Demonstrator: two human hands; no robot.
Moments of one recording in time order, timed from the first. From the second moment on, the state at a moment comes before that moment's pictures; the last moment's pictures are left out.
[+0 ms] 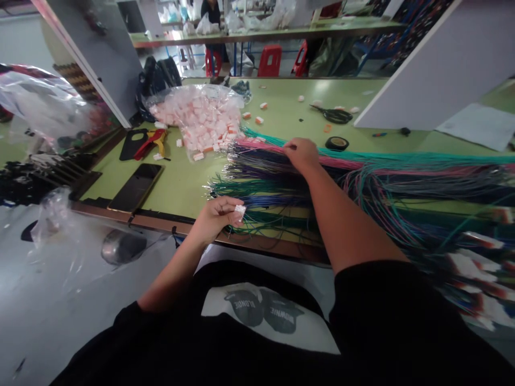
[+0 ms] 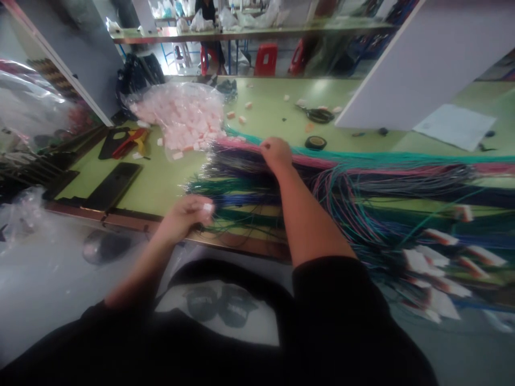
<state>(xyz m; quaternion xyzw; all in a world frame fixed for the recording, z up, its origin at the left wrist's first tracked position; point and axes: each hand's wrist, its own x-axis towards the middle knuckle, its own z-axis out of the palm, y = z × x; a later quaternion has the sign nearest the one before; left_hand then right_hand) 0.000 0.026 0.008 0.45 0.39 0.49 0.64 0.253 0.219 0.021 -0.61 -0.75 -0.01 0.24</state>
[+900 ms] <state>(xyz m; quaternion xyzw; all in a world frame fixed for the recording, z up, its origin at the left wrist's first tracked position) -0.002 0.029 0.003 0.42 0.35 0.52 0.66 0.180 0.043 0.038 -0.49 -0.80 0.15 0.32</state>
